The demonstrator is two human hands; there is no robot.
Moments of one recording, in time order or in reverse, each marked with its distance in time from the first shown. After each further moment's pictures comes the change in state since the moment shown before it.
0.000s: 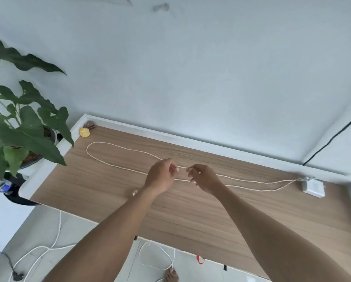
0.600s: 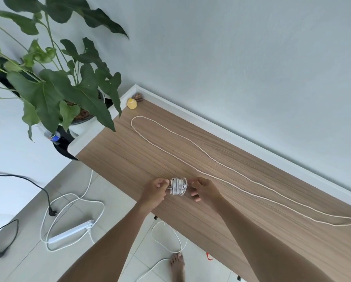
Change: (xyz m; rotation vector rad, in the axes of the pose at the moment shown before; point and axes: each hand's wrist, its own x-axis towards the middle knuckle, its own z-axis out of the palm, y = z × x) left_hand -0.077 -0.146 0.000 -0.649 0.095 -0.665; right_hand 0.029 0.002 0.134 0.091 -0.298 0.229
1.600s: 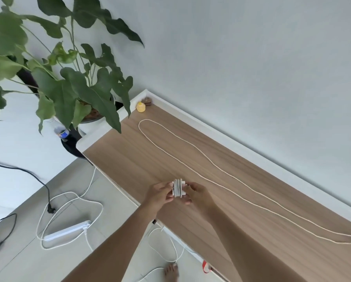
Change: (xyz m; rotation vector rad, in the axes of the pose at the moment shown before) left_hand -0.012 -0.002 0.010 -0.411 -0.014 -0.109; right_hand -0.021 -0.010 0.028 0.232 -0.085 -0.102
